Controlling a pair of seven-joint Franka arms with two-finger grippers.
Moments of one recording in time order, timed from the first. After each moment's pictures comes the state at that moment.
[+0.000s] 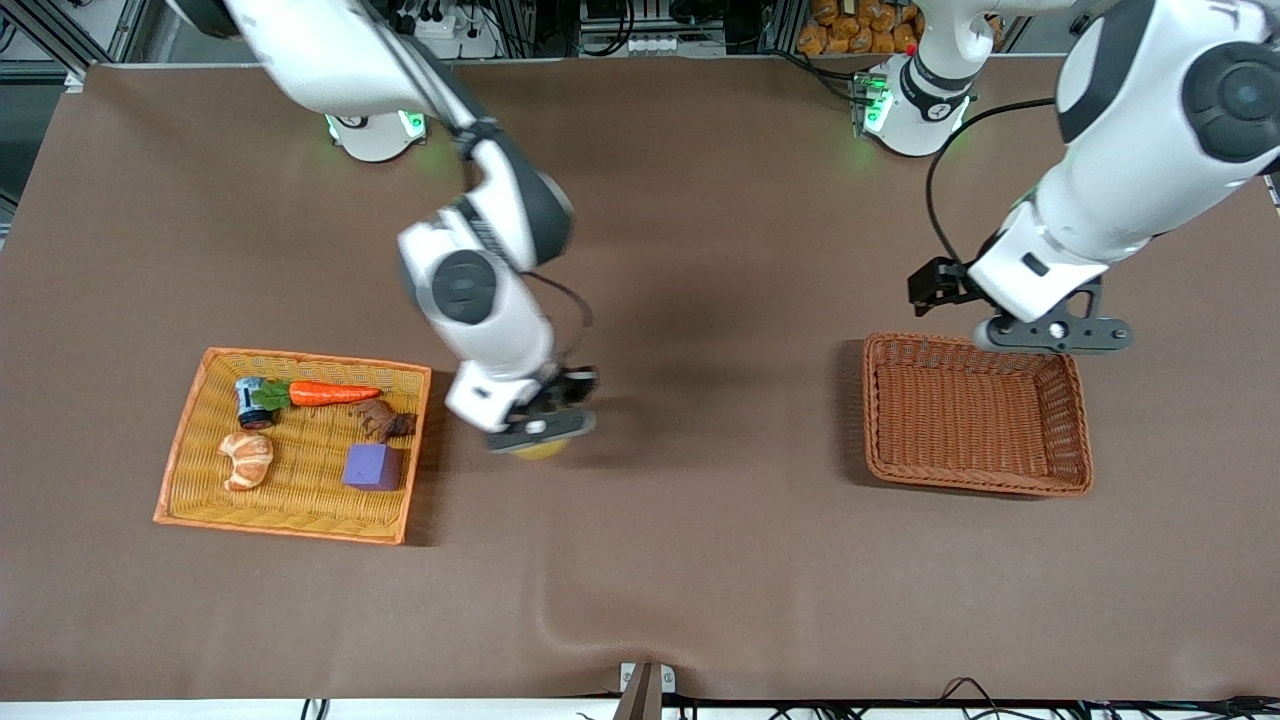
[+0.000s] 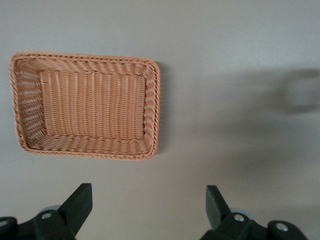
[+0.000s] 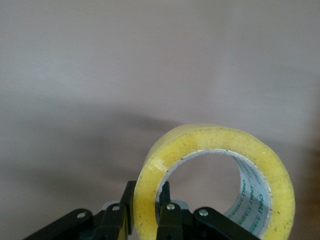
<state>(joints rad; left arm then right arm) -0.12 0.15 -0.21 -1.55 -0.01 1.66 -0.28 0.57 0.68 0.05 -1.37 0.04 2.19 0.39</state>
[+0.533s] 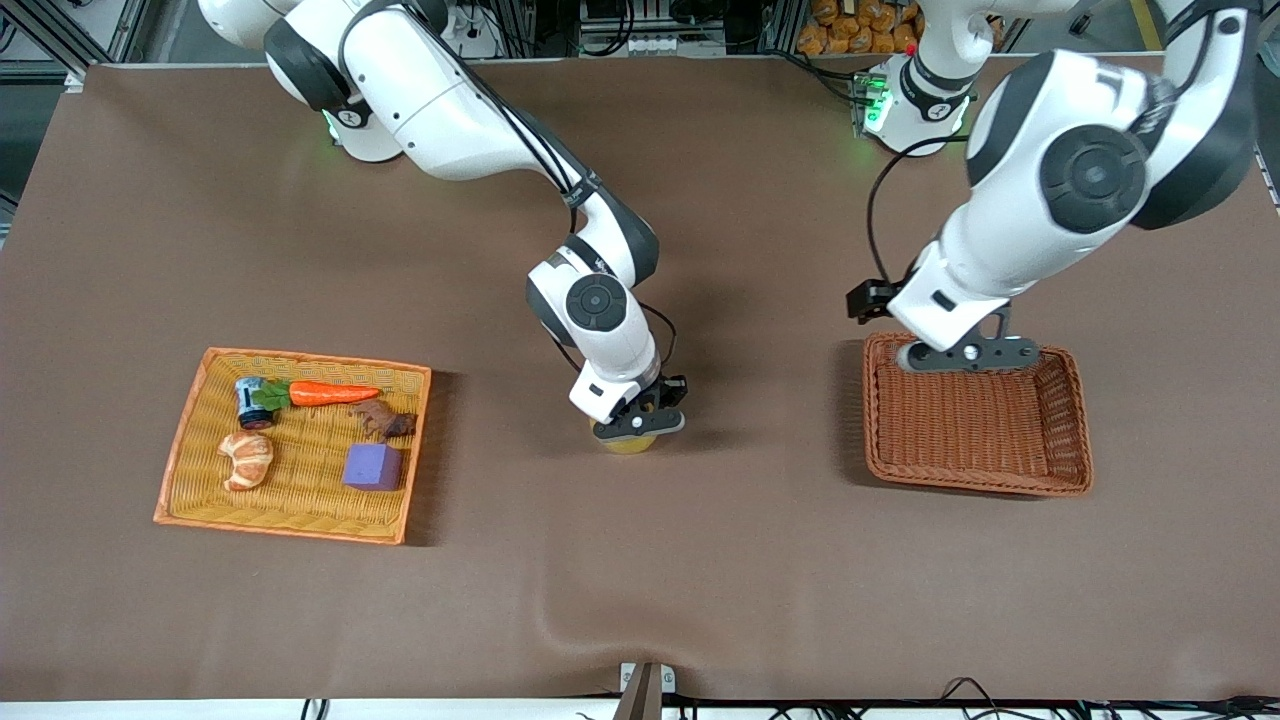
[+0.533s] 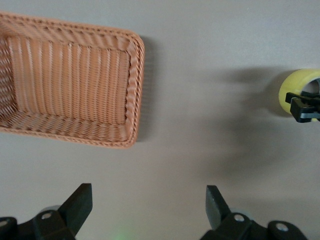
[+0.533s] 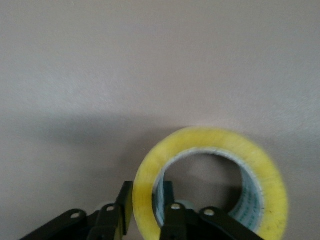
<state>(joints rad) -0.20 0.24 -0.21 -1.56 -0.01 1.65 -0.47 0.69 0.92 0.04 -1.24 0.04 2.34 0.57</state>
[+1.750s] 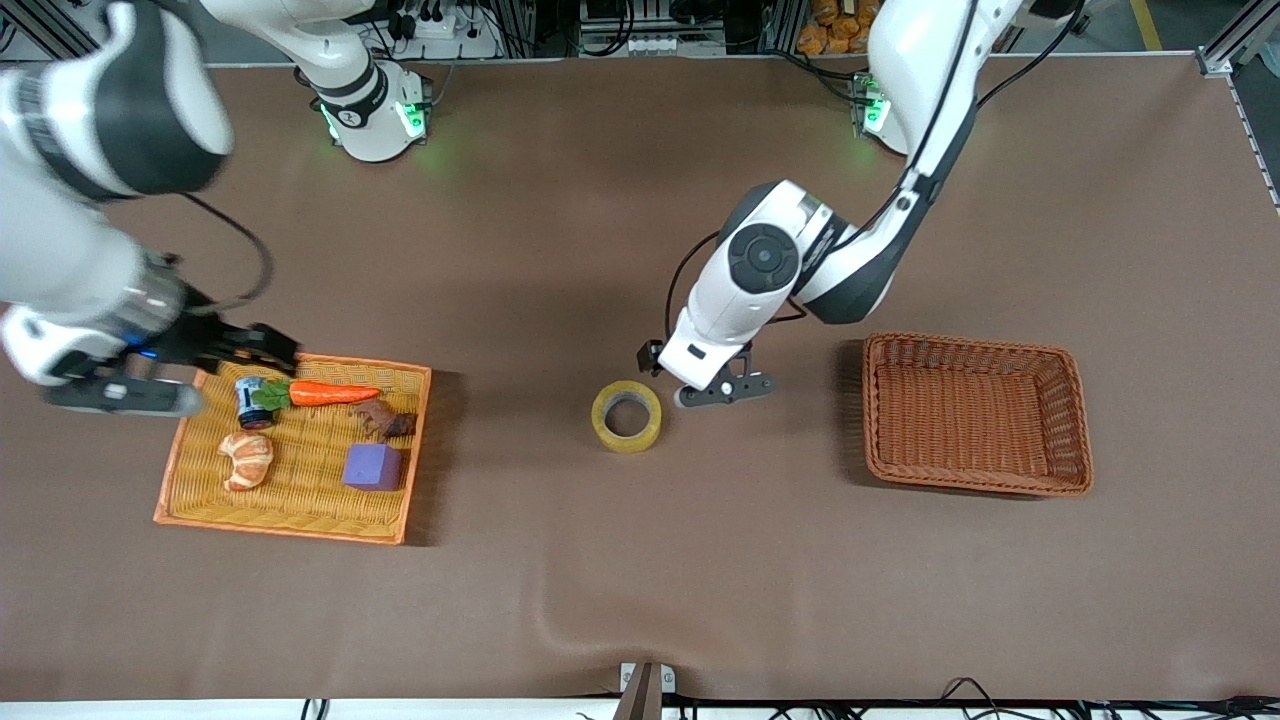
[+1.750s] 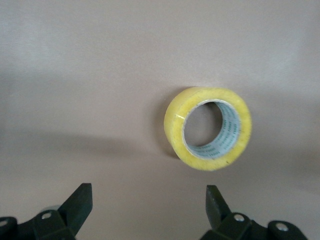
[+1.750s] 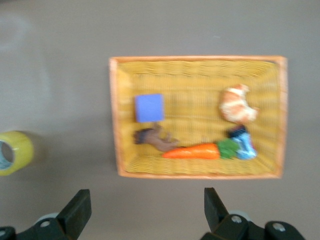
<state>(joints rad) -0.50 0.62 -0.21 -1.57 -0.02 2.27 -0.83 0.06 0.18 0.01 -1.53 0.03 1.70 0.18</state>
